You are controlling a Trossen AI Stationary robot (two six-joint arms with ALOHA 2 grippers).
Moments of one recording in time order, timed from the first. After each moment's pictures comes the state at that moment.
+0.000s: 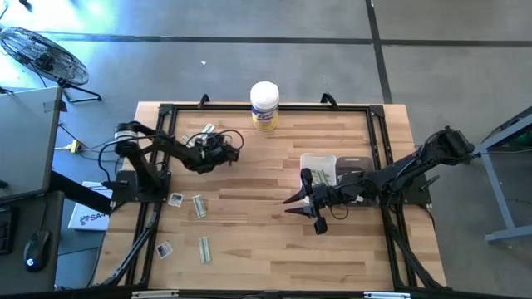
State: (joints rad) left arm 0.27 1.71 0.51 0.28 -0.82 -0.76; right arm 0.35 1.35 0.67 0.69 0.11 0.04
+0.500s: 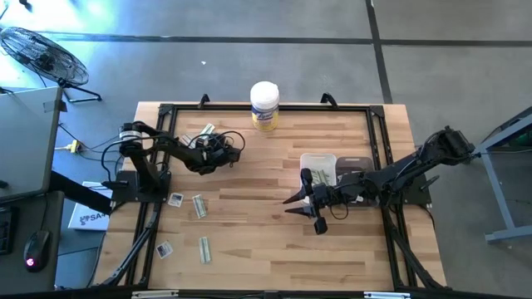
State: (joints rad) left arm 0.27 1.77 0.51 0.29 -0.85 -0.77; right arm 0.35 1.35 0.67 0.69 0.11 0.05
